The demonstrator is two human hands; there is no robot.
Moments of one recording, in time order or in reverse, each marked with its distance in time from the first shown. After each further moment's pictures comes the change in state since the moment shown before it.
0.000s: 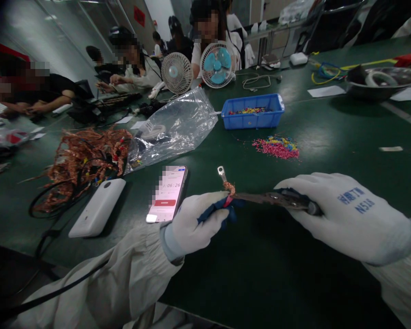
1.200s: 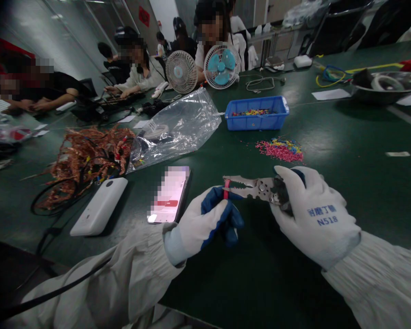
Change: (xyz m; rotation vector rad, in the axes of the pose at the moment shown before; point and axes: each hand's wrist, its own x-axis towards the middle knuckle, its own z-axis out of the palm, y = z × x) left_hand 0.005 0.010 0.013 -1.046 0.008 -0.715; right_hand -0.001 -0.032 0.049 -0.280 0.263 0.157
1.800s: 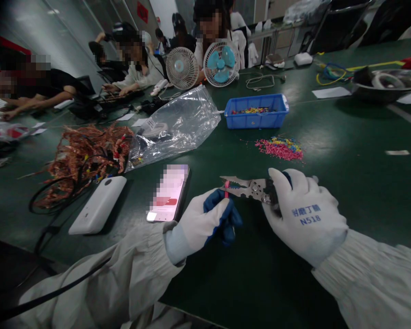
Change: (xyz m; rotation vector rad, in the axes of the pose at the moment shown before) left_hand -0.001 0.006 0.003 0.161 0.072 -0.034; right_hand -0.002 -0.013 0.008 -0.174 -0.017 -0.041
